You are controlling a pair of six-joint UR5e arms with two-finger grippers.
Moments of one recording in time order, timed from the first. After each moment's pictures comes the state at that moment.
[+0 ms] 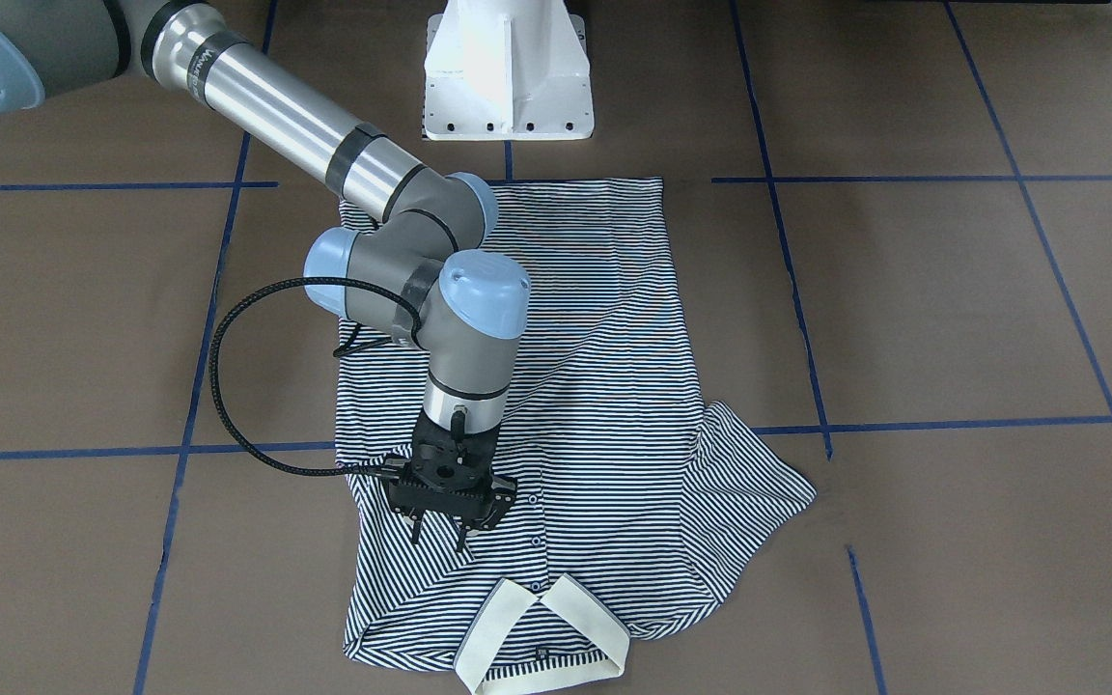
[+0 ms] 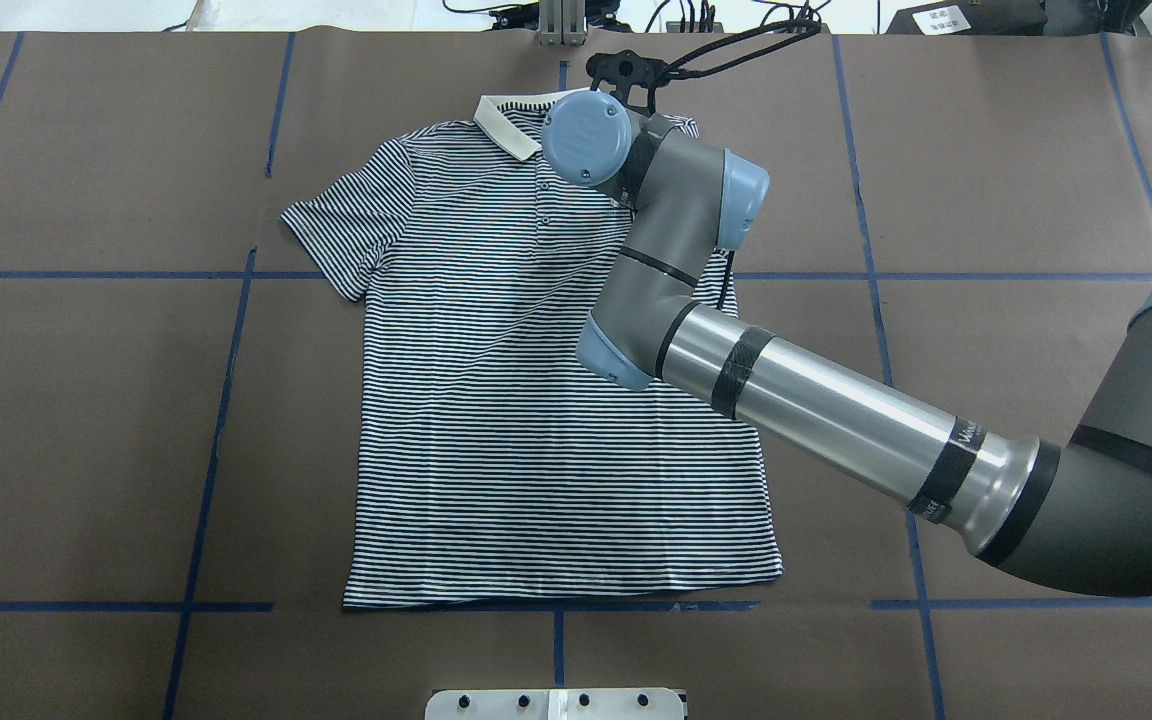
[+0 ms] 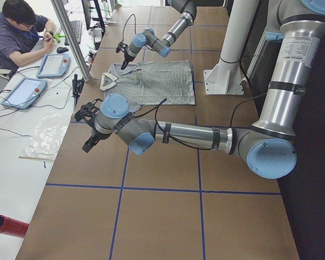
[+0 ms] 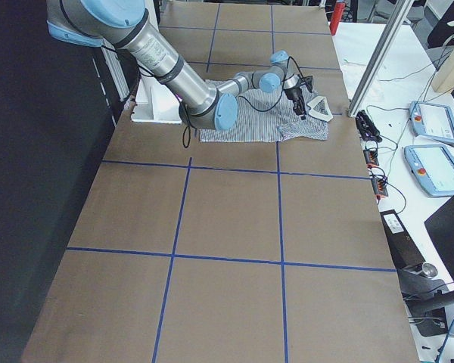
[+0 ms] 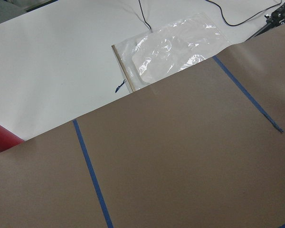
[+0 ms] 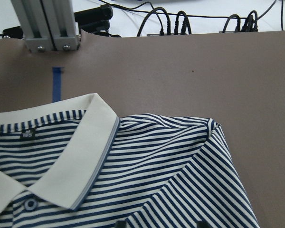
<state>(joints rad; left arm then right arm) -1.52 -1.77 -1.48 -2.26 -2.30 -0.13 0.65 -0.51 0.93 -1.27 1.42 1.24</state>
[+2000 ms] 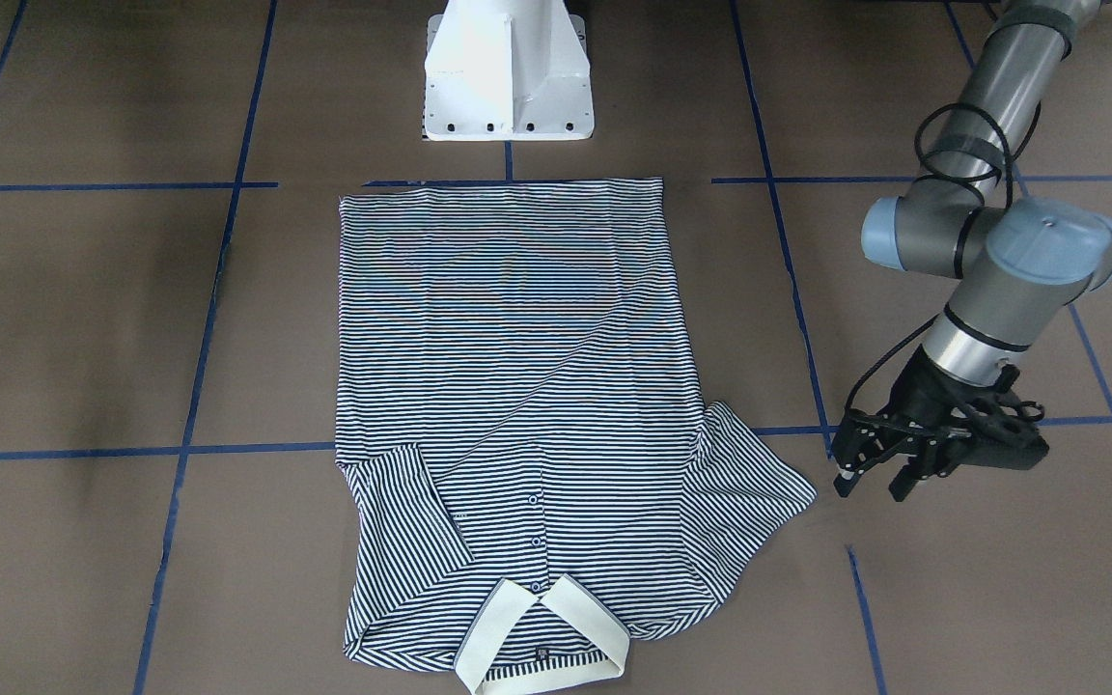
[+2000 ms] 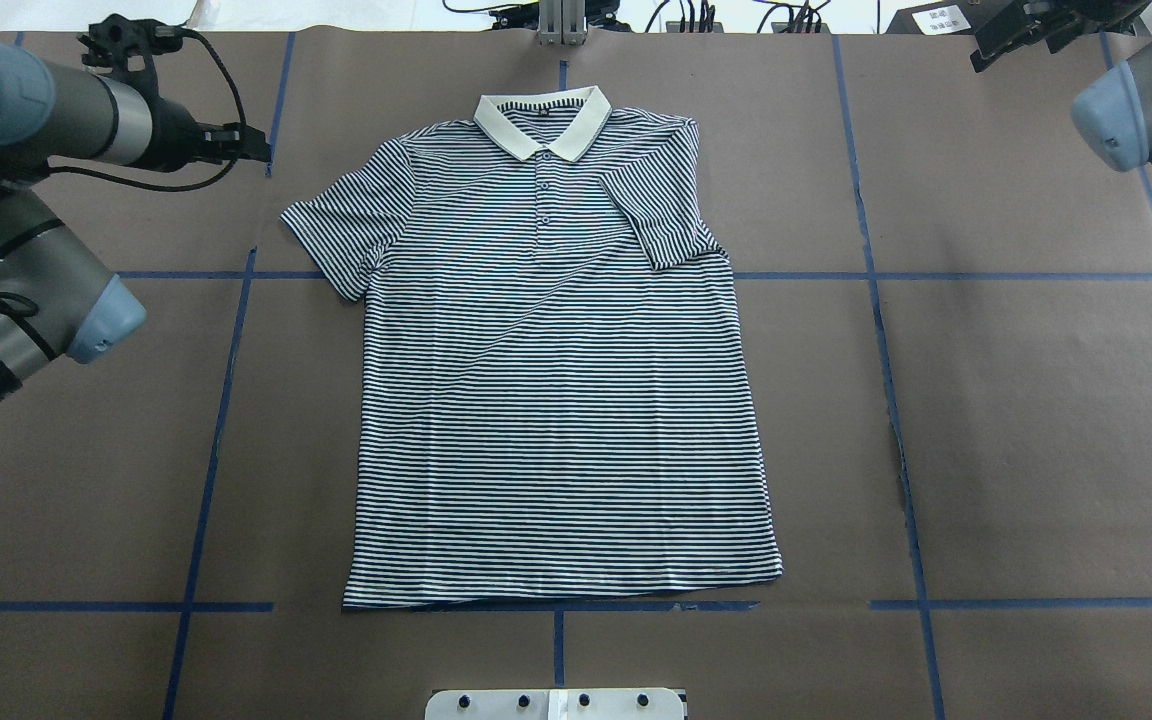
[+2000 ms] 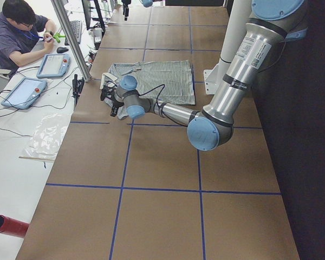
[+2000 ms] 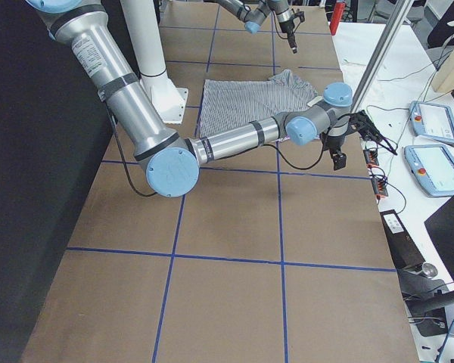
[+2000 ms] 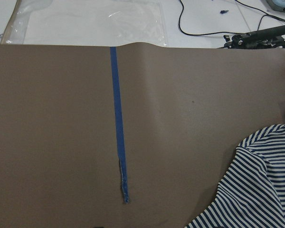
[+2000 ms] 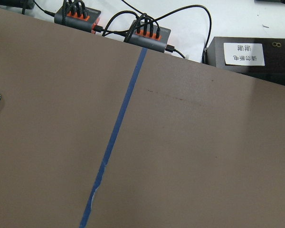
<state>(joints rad) -0.93 -2.04 -1.30 -2.42 -1.88 -1.04 1.26 -1.02 1.34 -1.28 2.22 0.35</state>
